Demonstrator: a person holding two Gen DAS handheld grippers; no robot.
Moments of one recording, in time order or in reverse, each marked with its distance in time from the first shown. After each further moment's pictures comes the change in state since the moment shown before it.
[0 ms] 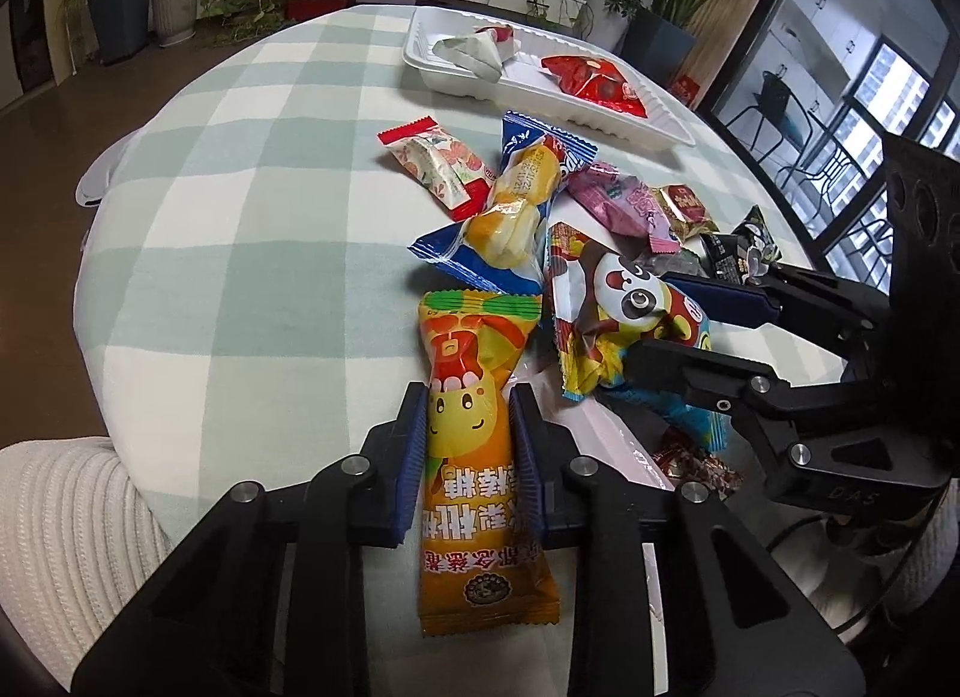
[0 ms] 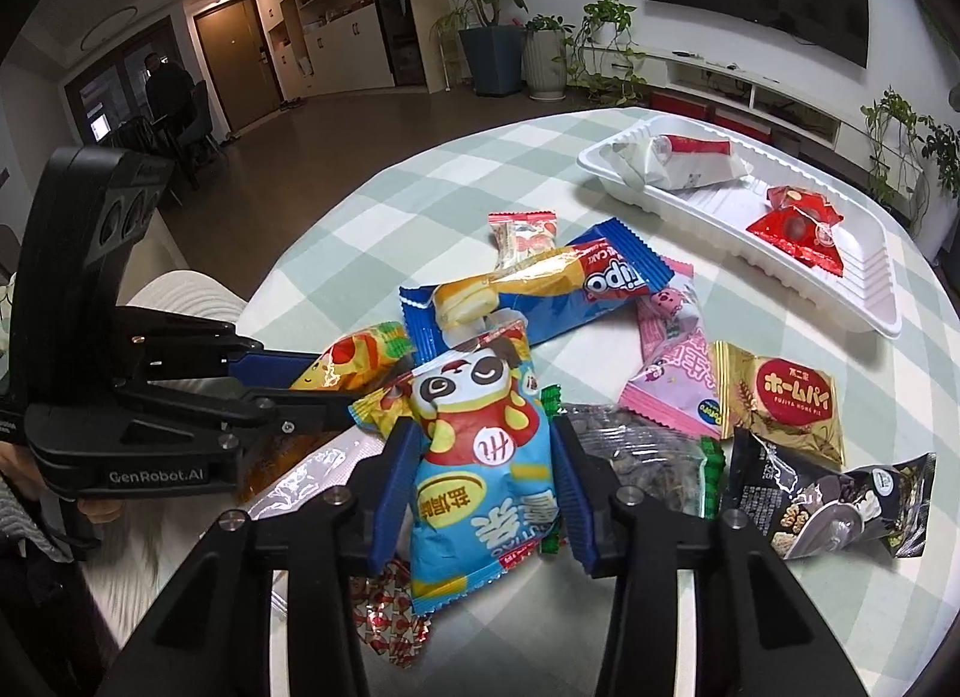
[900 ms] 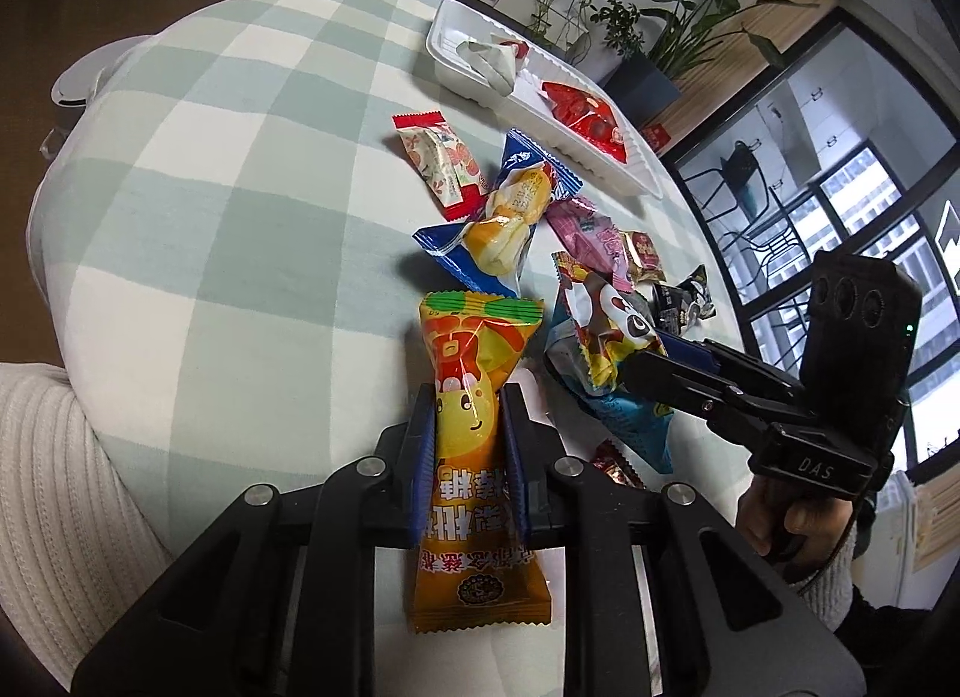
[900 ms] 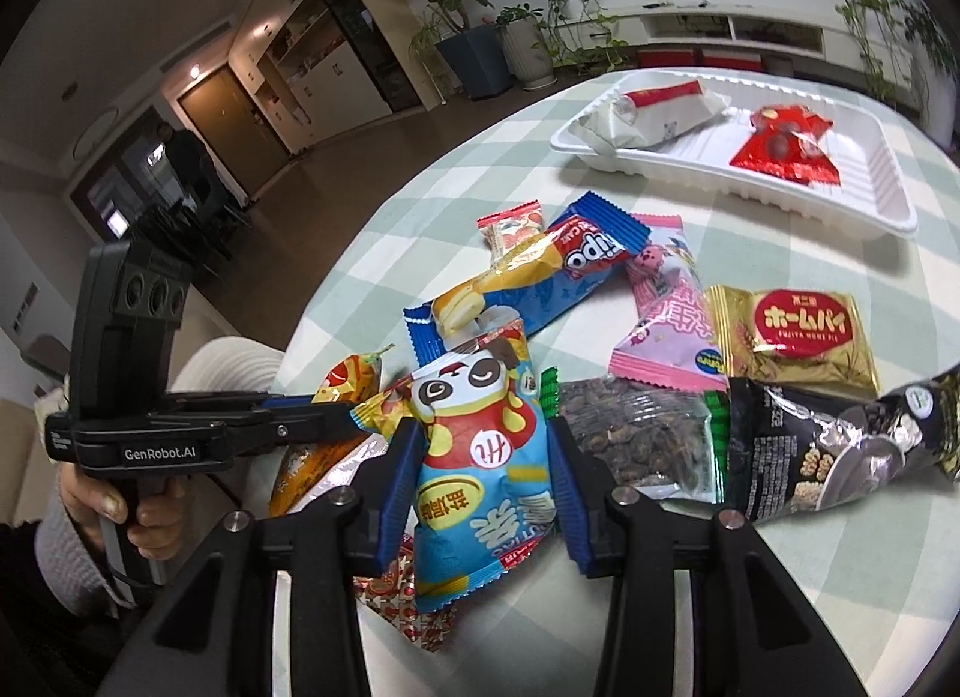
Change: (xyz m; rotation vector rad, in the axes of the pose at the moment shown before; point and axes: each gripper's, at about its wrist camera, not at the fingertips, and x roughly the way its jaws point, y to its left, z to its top) left arm -0.007 0.028 -0.001 -0.209 0.008 -0.223; right arm -0.010 -0.035 -0.008 0.266 -0.014 0.199
